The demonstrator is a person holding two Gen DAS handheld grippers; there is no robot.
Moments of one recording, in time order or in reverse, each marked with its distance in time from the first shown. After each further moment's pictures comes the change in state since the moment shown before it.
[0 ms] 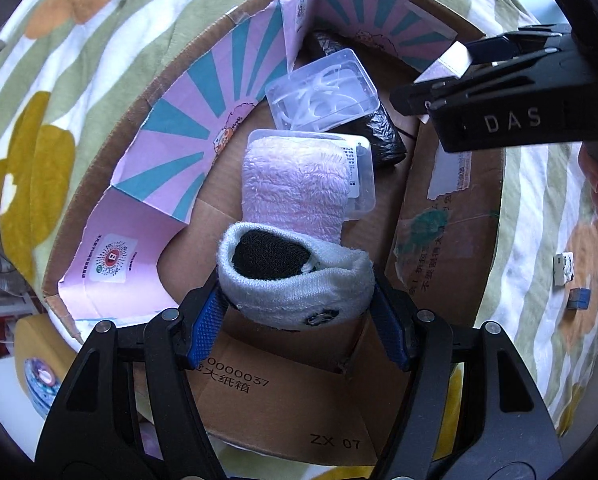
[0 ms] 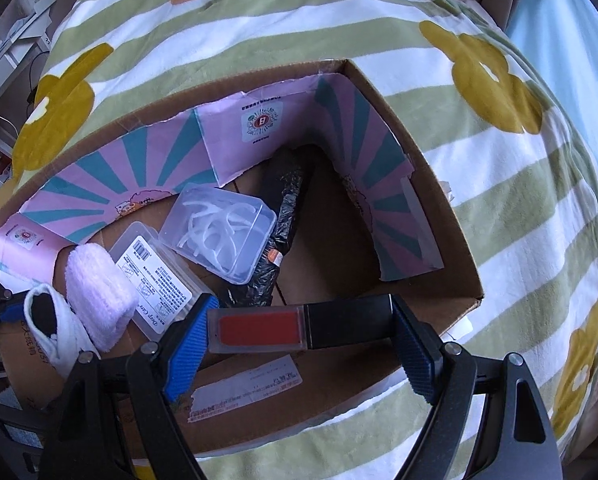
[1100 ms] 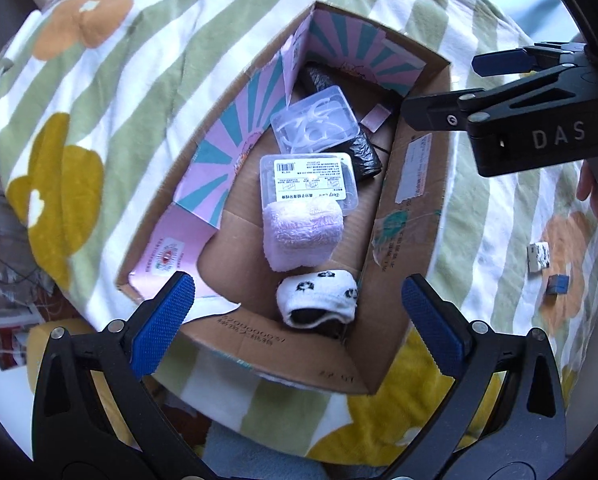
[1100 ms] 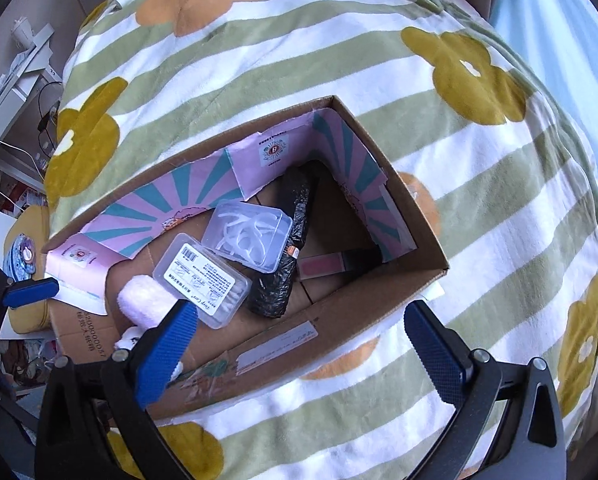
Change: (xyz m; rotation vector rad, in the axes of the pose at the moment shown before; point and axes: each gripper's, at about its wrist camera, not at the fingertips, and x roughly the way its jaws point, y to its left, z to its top) left arm -0.088 0.012 -0.007 0.053 -0.035 -0.013; right arm -0.066 -0.002 -0.005 0.091 -0.011 0.060
